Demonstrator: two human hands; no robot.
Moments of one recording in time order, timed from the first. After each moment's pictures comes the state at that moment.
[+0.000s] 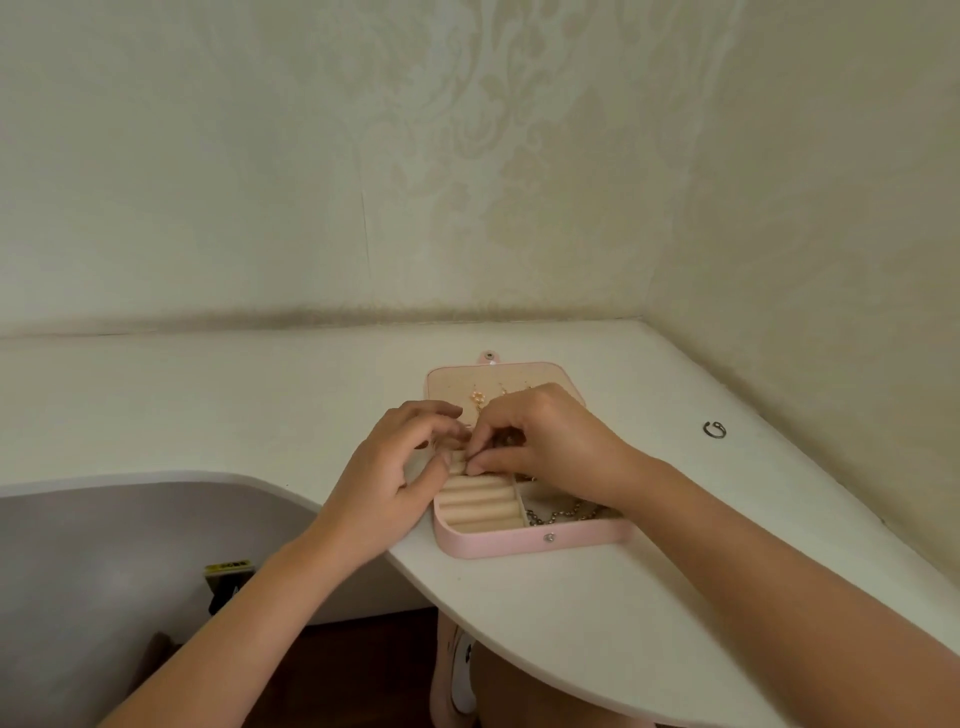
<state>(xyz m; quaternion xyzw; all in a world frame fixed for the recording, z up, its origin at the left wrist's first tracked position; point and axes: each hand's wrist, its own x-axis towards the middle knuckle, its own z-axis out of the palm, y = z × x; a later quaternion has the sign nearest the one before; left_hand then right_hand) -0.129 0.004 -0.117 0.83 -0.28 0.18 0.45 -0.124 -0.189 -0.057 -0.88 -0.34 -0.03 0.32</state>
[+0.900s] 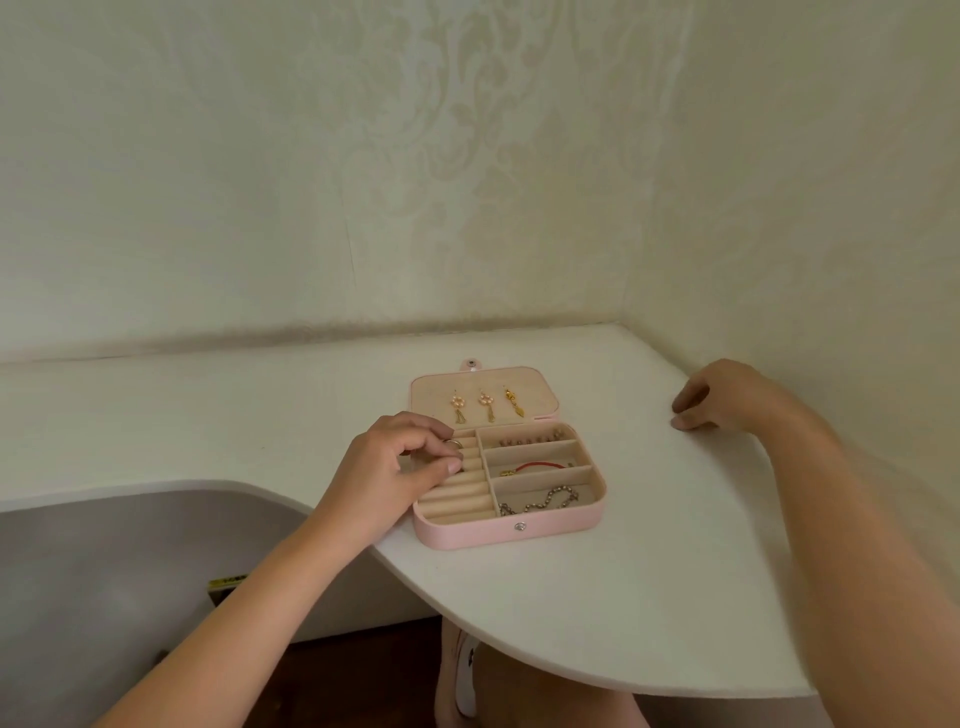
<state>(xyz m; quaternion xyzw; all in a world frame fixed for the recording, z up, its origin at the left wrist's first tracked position) -0.133 -0.010 -0.104 0.84 -0.20 0.12 0.49 -0.096 -0.371 -0.045 -0.96 0.14 0.02 0.22</state>
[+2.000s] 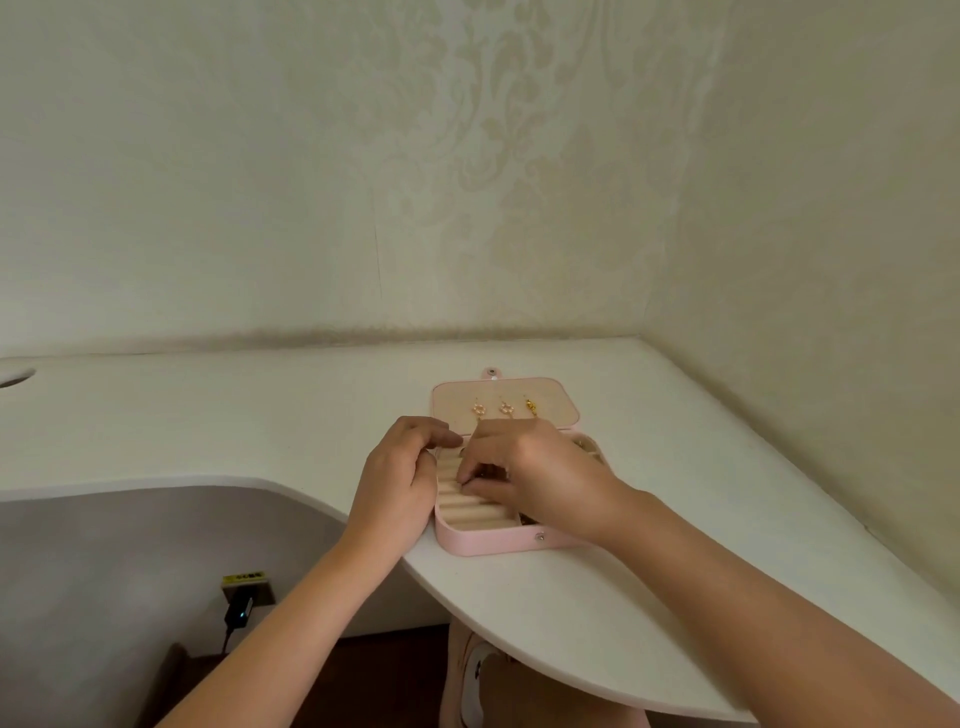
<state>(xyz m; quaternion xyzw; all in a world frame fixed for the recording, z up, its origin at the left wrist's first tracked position) -0.136 -0.016 -0.117 0.85 -0.13 0.24 0.45 -0.146 -0.183 -0.064 -0.87 -0.41 -0.12 0.24</state>
